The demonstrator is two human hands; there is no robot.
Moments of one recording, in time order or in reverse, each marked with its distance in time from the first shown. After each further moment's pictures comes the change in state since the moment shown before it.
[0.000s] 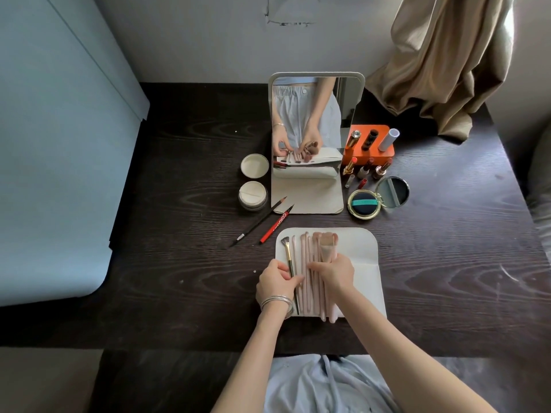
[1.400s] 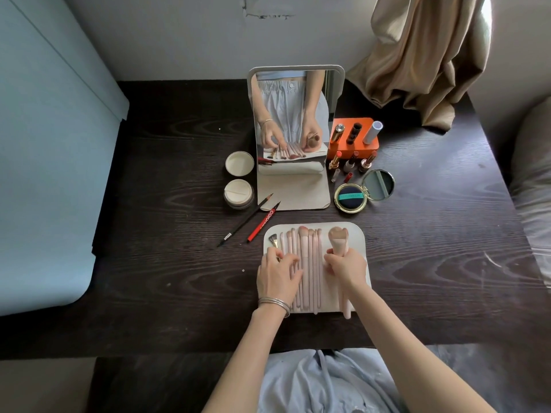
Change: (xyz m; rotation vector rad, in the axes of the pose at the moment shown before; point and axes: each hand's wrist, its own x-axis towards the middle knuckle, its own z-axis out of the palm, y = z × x) left_hand -0.003 0.008 0.011 0.352 0.058 0.510; right_hand 0.013 0.015 -0.037 0.056 0.074 -0.014
